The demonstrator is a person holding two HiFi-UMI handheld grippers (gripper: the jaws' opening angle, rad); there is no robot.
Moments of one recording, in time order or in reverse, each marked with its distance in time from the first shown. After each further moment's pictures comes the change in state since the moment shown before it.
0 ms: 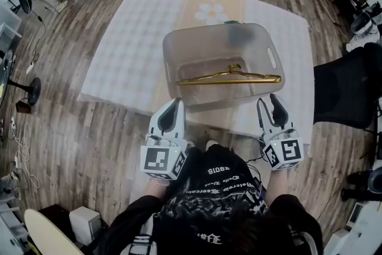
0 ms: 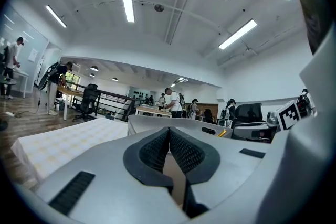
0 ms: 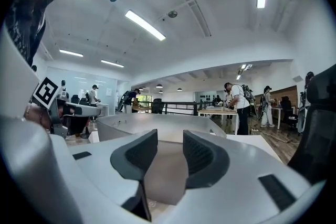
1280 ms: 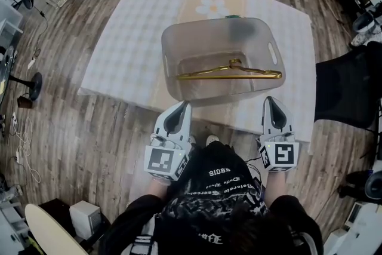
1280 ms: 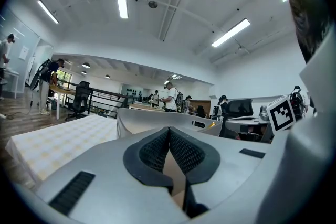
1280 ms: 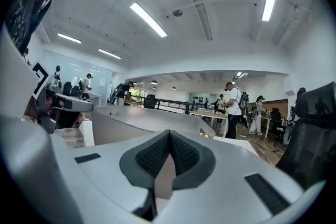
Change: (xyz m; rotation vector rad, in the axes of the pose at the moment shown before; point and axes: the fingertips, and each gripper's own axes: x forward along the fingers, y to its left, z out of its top) left arm -0.003 -0.028 -0.018 0.016 0.041 -0.075; right arm -0.013 -0.007 -0.008 -0.093 0.031 -0.114
